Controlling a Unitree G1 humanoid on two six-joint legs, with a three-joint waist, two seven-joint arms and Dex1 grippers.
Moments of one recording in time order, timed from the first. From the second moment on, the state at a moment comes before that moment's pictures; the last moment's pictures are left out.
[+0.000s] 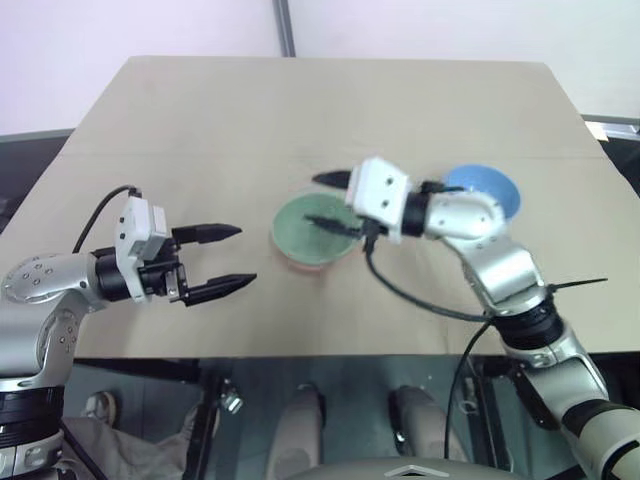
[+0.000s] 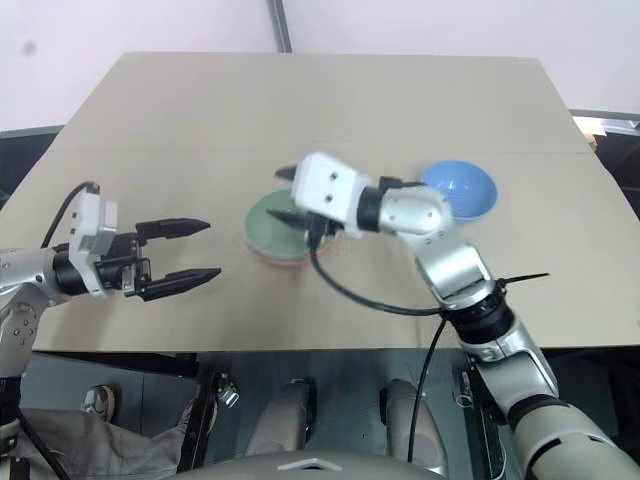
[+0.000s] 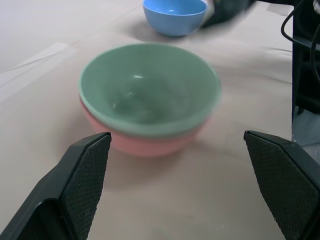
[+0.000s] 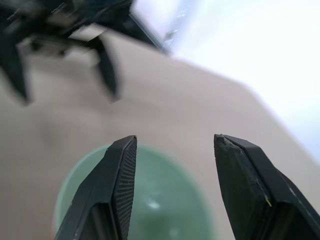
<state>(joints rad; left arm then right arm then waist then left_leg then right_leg) -0.12 0.91 0.35 -0.17 -0.62 0.39 -1.26 -0.73 -0.33 0.27 -0.29 0.06 0.42 0.81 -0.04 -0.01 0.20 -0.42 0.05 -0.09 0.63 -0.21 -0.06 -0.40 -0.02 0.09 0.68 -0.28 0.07</state>
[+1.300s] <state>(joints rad) -0.17 0.90 0.31 -0.25 -0.67 0.44 -1.20 -0.62 -0.55 0.05 -0.10 0.15 0.78 0.65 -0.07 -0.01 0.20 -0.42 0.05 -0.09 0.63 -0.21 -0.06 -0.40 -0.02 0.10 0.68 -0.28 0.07</state>
